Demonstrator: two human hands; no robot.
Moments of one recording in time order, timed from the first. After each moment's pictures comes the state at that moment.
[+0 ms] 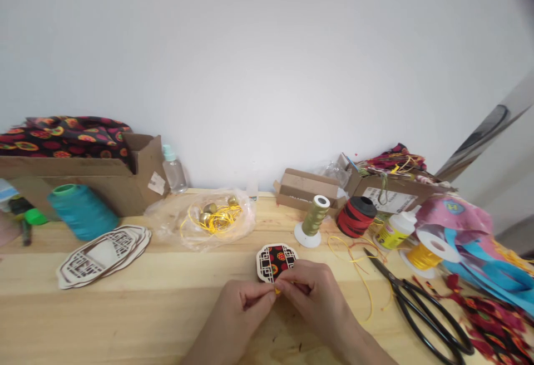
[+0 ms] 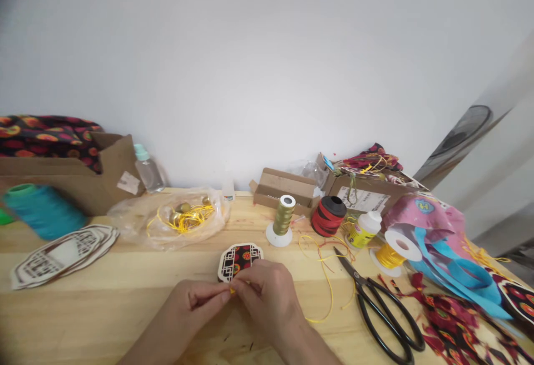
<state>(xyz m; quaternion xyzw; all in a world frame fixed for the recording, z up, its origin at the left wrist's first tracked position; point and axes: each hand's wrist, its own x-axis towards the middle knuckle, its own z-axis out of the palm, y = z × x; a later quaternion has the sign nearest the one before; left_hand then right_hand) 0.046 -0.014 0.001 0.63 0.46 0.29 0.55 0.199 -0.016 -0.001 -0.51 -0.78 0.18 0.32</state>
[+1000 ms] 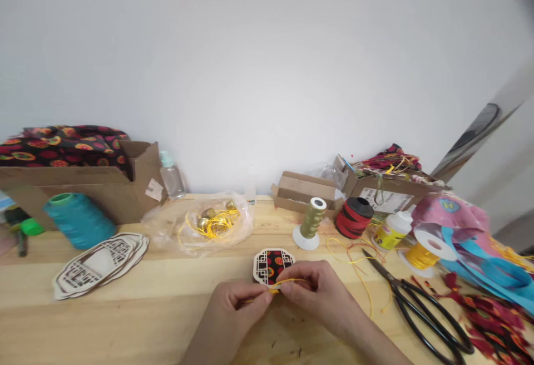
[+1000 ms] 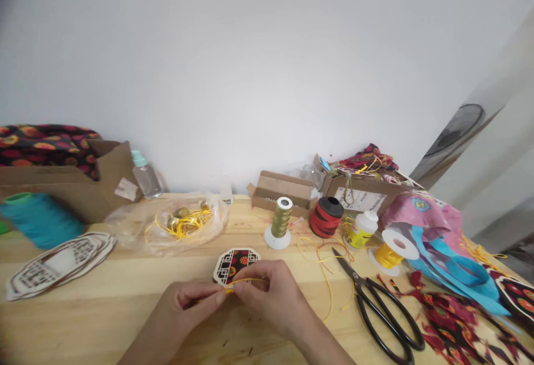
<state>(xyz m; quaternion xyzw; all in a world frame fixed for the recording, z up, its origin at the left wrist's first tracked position) 0.043 -0.010 -0.004 0.62 0.49 0.31 0.53 0.206 -0.011 0.001 -0.50 -0.62 0.48 0.36</state>
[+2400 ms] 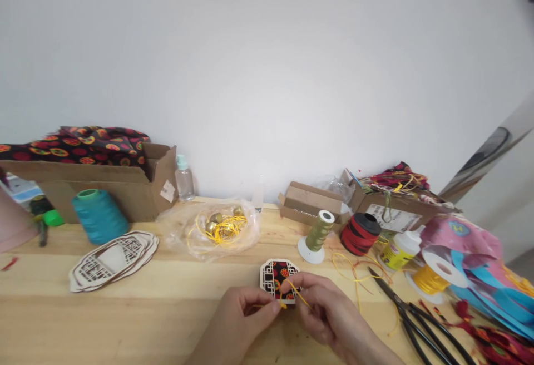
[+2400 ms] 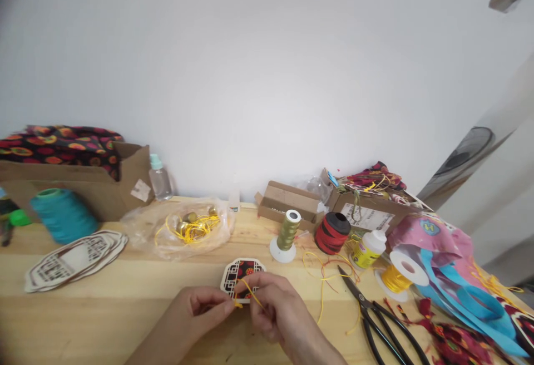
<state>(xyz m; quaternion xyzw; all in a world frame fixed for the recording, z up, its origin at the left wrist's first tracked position) 0.045 -0.006 -0.001 0.57 0.47 0.32 0.59 0.206 -0.012 0.006 -0.42 -0.43 0.71 0.37</state>
